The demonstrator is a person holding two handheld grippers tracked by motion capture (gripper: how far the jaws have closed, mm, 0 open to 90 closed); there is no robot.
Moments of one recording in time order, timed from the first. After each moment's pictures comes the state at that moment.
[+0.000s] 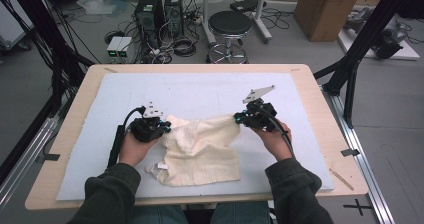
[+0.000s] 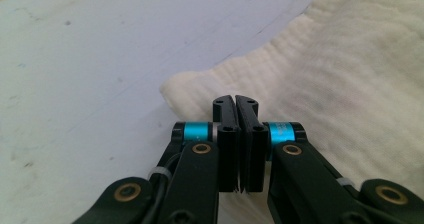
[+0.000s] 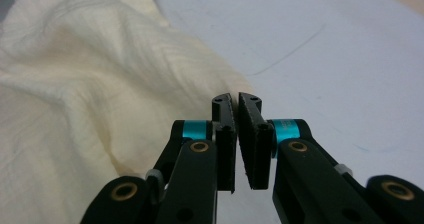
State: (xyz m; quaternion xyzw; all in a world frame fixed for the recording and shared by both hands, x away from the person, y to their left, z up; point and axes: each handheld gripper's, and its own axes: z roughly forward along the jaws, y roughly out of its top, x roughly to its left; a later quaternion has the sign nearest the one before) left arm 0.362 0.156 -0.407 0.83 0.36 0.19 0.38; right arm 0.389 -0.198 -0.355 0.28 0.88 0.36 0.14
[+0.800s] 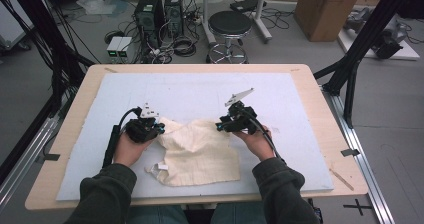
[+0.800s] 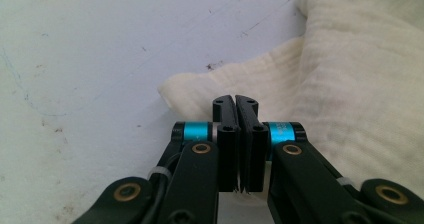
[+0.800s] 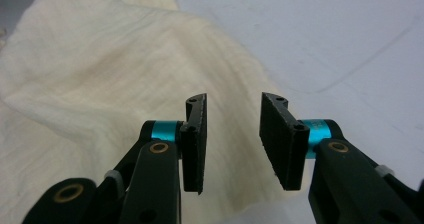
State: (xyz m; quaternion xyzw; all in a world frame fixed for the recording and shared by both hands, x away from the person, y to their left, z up) left arm 0.362 0.174 -0.414 0.84 0.37 0.20 0.34; right arm 0.409 -0.157 -0.393 0.28 0.88 0.37 0.06
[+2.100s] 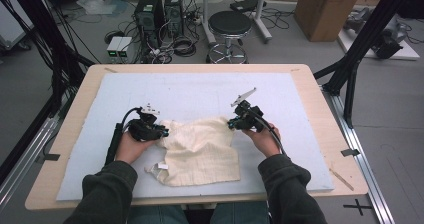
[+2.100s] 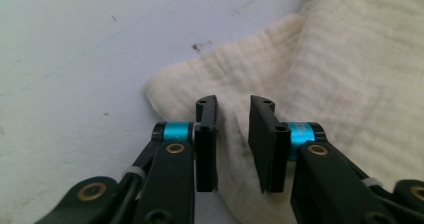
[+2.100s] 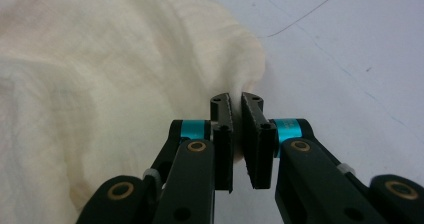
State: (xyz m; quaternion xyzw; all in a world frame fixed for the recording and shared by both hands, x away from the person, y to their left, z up) left arm 0.381 0.183 -0.423 0.83 0.41 0.12 0.37; right arm 0.422 -0.171 -0.408 0.29 0.91 0.29 0.08
